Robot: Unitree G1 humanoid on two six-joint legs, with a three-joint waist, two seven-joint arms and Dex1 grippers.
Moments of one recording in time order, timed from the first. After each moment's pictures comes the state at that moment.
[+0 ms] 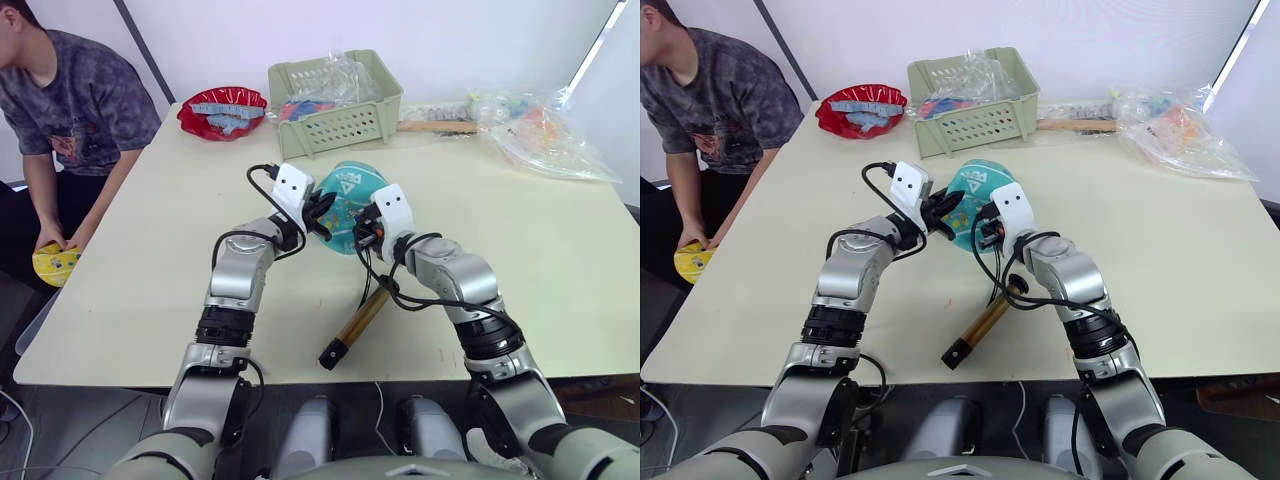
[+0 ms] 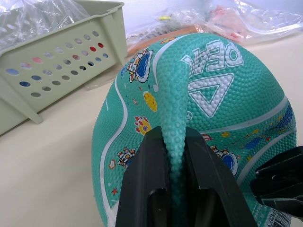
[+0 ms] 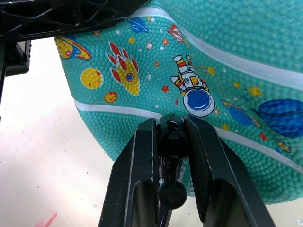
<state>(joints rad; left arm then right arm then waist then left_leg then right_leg) -0.60 0.27 -0.01 0.23 -0.11 0.36 -0.57 -0.63 -0.02 0.19 0.02 0.16 0.89 0.30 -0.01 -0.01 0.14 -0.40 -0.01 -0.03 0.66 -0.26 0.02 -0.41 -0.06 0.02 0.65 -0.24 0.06</state>
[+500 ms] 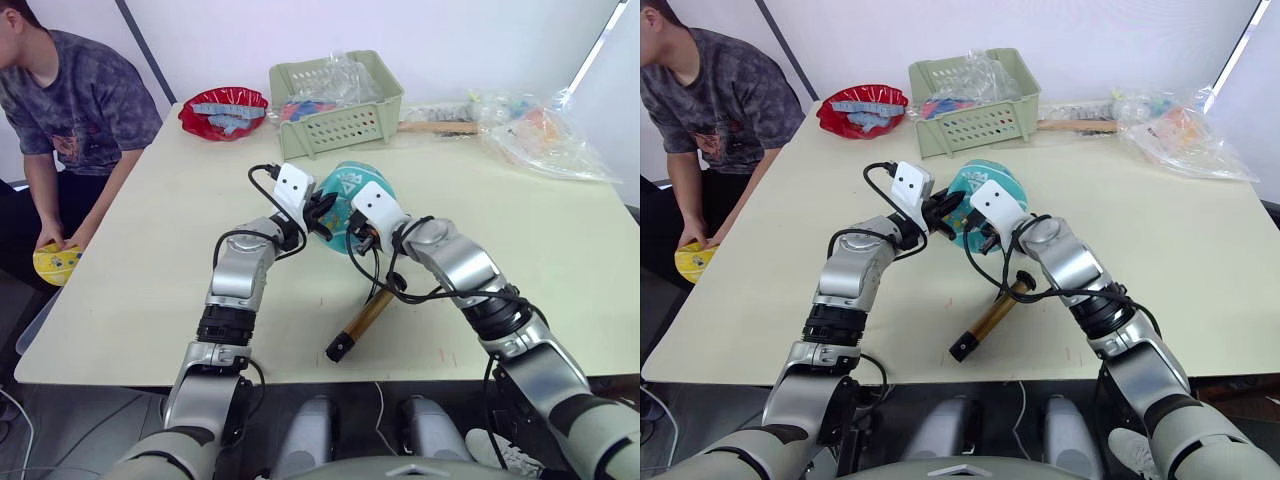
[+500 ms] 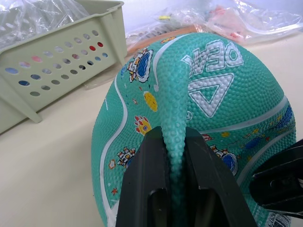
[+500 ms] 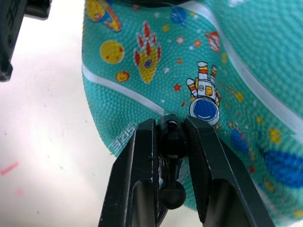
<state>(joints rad) -0.61 0.27 -0.01 0.25 -0.11 0.36 -0.57 -0.83 -0.22 0.48 0.10 0.02 0.90 0.50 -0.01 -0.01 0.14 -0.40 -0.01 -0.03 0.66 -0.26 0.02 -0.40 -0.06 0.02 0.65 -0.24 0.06</state>
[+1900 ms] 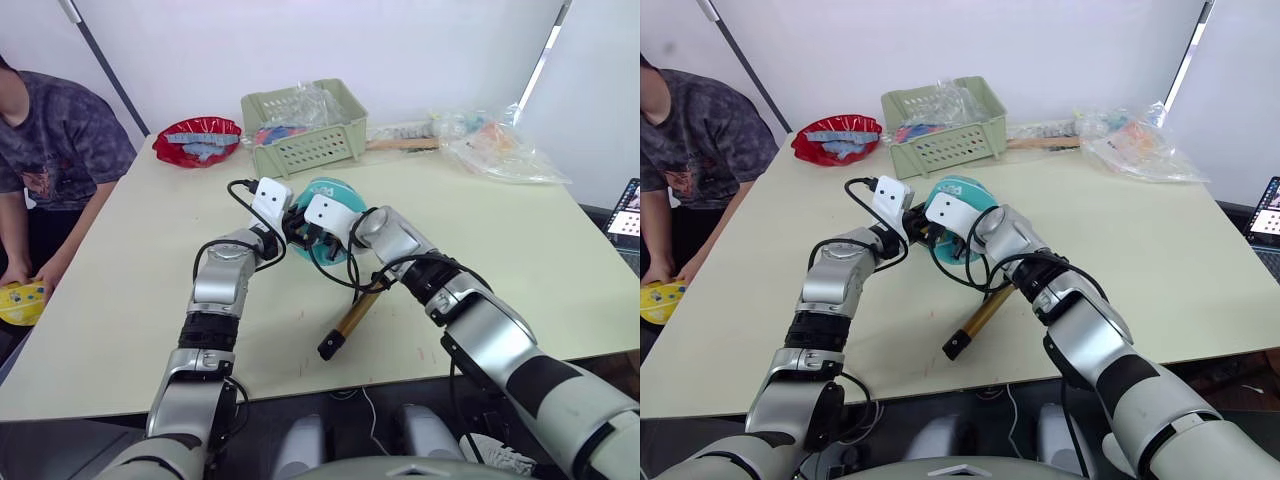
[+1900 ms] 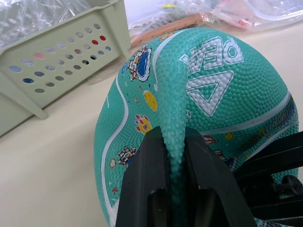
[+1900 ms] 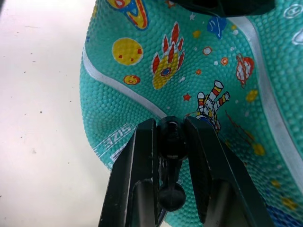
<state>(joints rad) -0.56 0.33 0.03 0.30 -0.10 0.37 -0.56 -1.08 0.08 0.49 0.86 -0.22 0.53 0.60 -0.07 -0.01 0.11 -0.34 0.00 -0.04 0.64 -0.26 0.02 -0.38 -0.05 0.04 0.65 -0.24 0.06</state>
